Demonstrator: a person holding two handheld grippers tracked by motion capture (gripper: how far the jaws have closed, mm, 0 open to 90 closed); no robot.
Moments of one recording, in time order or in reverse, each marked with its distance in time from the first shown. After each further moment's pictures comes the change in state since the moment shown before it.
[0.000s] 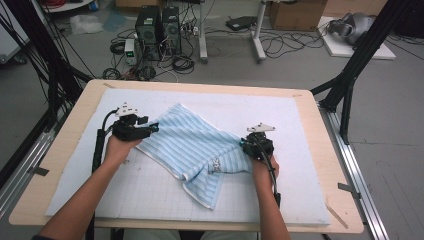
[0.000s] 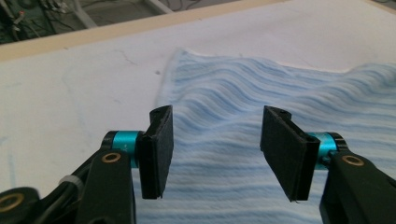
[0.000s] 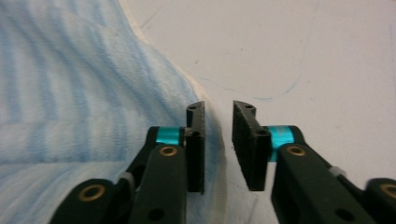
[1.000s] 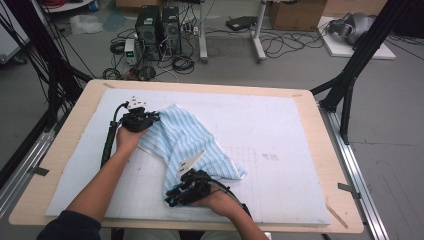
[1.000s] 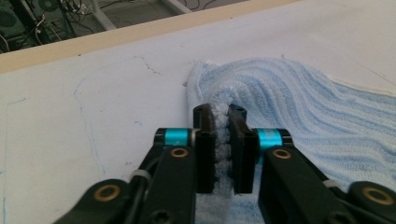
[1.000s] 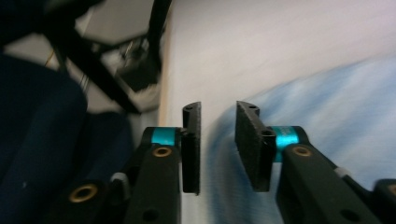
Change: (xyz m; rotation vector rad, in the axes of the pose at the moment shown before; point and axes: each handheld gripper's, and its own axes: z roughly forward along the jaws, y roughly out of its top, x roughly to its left) left arm 0.027 0.008 0.046 -0.015 0.109 -0.001; right arm 0.179 0.002 -0.013 0.135 1.036 -0.373
